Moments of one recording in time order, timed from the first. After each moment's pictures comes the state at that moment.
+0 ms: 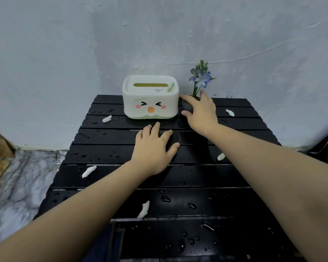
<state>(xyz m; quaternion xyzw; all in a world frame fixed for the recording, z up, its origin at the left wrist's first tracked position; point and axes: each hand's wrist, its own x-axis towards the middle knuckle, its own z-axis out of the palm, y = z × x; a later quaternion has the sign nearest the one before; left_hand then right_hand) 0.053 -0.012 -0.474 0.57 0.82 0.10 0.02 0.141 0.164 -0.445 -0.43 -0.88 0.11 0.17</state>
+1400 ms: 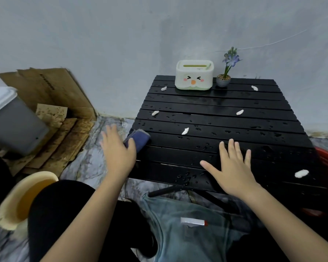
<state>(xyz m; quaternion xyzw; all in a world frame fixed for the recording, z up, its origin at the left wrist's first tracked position) 0.097 -0.324 -0.434 0.19 0.91 0.35 -0.03 0.344 -0.142 -0.438 -0.40 -0.91 0.13 -0.04</state>
